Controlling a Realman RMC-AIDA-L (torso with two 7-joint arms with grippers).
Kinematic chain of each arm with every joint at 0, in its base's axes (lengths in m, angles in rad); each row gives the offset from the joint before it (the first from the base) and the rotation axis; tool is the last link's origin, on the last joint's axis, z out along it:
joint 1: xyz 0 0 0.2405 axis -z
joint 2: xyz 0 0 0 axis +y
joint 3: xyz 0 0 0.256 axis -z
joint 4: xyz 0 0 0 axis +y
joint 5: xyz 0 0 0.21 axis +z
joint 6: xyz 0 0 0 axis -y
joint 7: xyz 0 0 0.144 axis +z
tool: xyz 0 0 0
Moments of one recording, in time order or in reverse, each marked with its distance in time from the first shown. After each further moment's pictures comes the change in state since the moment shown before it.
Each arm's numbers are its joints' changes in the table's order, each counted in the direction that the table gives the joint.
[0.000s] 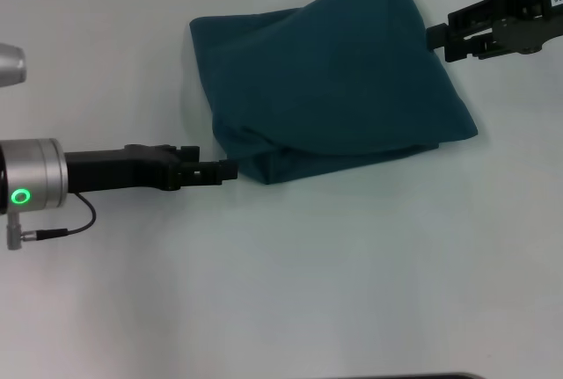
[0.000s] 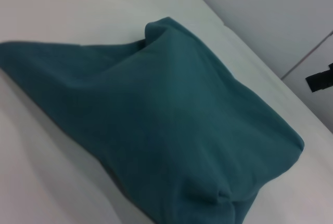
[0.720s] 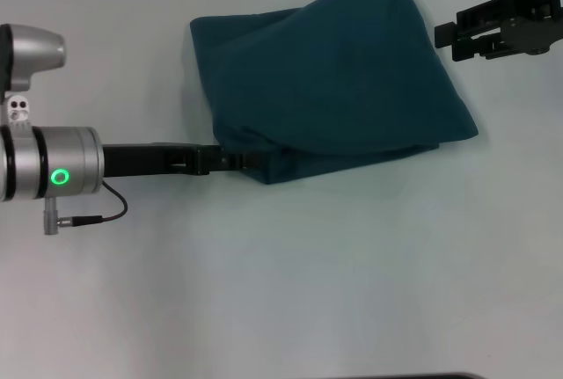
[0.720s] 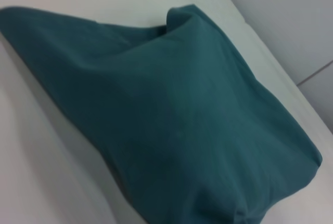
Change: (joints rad) left arm 0.088 0.000 -0.037 0.111 0.000 0.100 -0.125; right arm 0.014 -0.005 -0.022 0.000 0.000 0.002 -0.005
